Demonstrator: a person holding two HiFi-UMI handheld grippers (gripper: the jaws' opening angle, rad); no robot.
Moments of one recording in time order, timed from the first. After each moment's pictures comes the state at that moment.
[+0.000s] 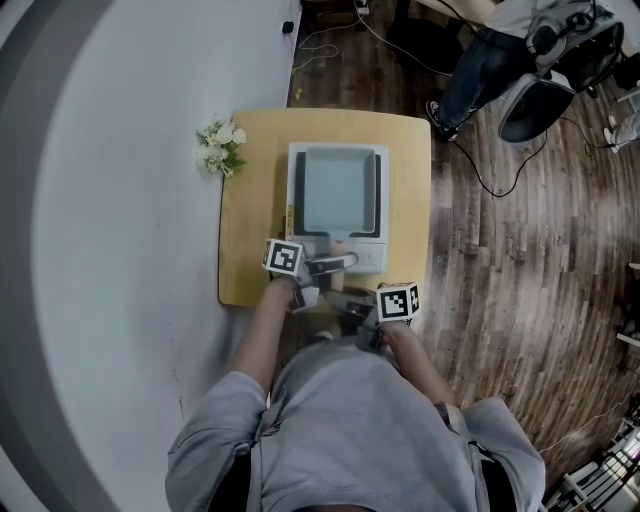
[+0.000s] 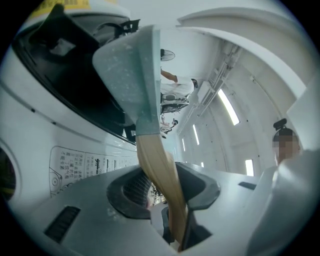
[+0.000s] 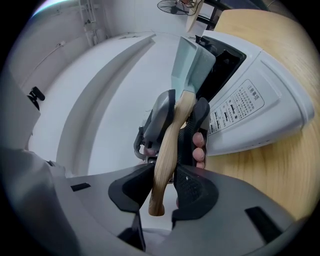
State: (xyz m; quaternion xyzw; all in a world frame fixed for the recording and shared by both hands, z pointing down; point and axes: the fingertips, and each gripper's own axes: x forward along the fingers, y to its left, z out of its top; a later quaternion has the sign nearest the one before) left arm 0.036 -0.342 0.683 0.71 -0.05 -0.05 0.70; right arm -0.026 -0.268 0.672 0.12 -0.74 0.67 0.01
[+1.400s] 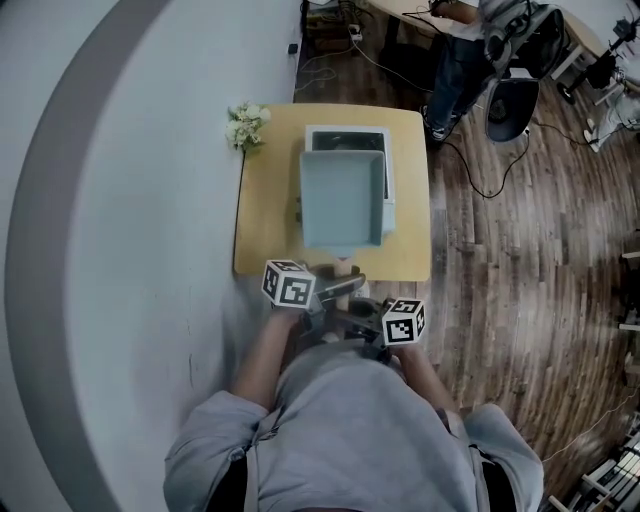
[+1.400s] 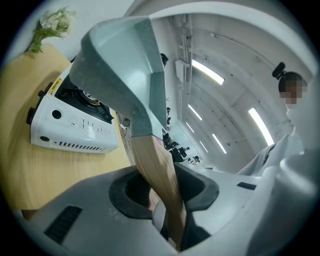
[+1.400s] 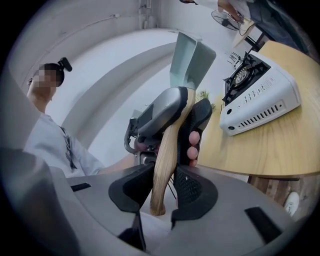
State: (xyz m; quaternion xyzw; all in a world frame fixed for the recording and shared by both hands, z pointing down) left arm 0.009 -0.187 0.599 0.86 -0.11 0.03 0.50; right arm -0.057 -0.113 0.619 0.10 -0.86 0.50 0.00
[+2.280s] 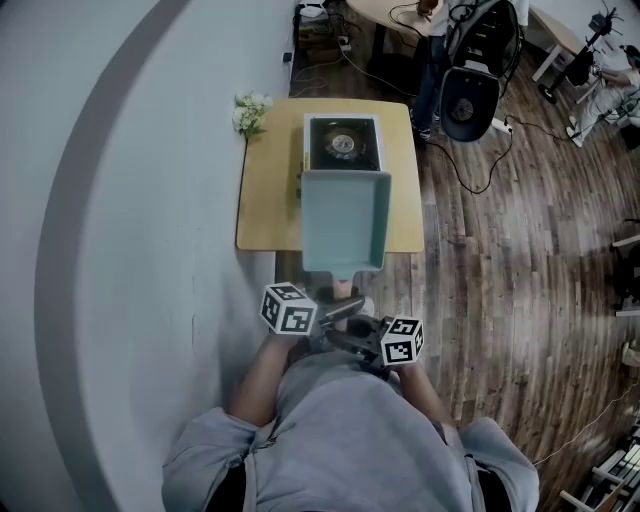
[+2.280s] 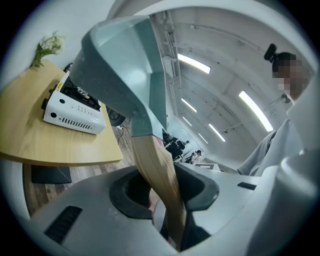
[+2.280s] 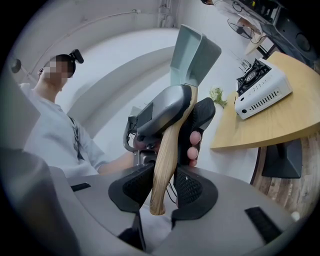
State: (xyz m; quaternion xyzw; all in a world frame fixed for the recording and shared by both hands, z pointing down) left arm 0.004 -0.038 0.569 0.89 -0.11 0.06 0.44; right arm -0.067 0.032 0.596 0.10 -0.89 0.44 0.00
